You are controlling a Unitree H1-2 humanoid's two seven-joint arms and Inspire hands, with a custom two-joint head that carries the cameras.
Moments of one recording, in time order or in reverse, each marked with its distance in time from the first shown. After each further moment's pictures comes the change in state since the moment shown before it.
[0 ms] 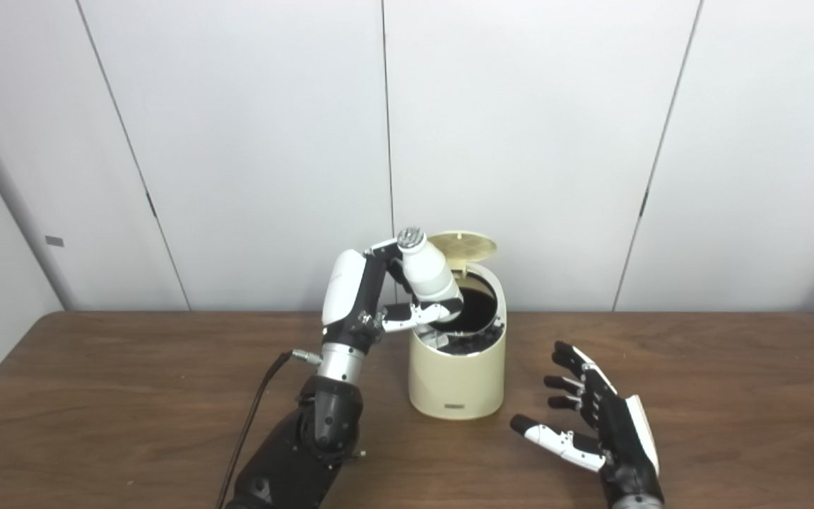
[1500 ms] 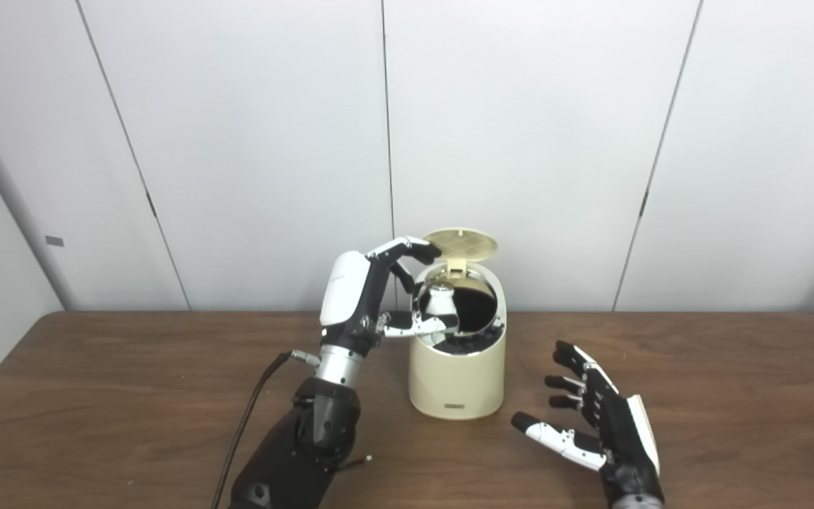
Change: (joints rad) left arm 0.013 -0.010 0.042 -0.010 0.124 -0.003 -0.007; right arm -0.001 0.003 0.000 0.000 -0.003 0.000 -0.010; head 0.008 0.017
